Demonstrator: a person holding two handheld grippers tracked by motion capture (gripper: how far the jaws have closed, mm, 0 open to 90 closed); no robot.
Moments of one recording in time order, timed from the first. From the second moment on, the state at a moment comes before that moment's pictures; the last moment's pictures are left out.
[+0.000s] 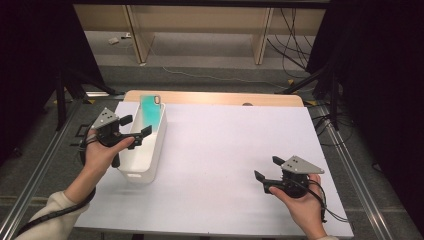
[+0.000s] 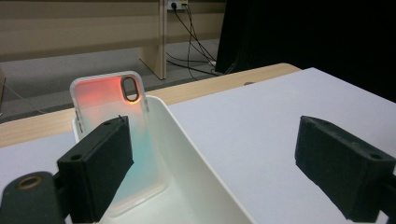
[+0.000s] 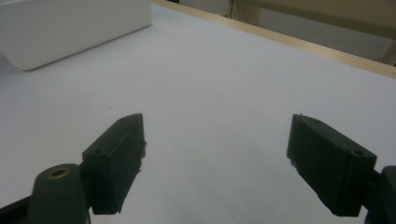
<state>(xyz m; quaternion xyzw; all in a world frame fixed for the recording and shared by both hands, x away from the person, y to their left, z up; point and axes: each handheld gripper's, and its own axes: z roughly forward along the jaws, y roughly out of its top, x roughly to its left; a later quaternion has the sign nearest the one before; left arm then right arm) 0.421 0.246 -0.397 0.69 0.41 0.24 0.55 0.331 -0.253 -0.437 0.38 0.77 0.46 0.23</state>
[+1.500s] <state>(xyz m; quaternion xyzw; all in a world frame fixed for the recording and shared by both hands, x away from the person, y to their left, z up) 0.369 0.220 -0.414 0.71 0.37 0.20 0.56 0.330 -0.254 -0.435 0.38 0.77 0.46 0.23</state>
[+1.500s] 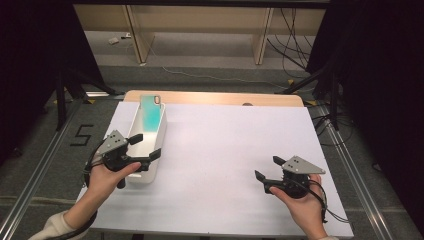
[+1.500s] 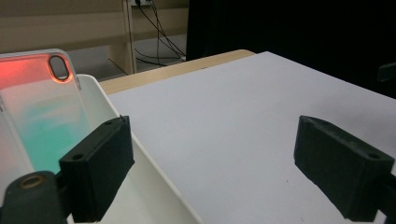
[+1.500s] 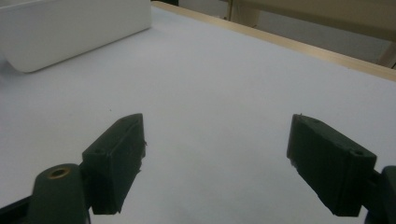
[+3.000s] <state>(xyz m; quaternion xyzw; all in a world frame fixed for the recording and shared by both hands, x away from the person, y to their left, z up) 0.352 0.213 -0.436 0.73 0.32 0.21 0.57 0.329 -0.253 -0.436 0.37 0.77 0.47 0.23</state>
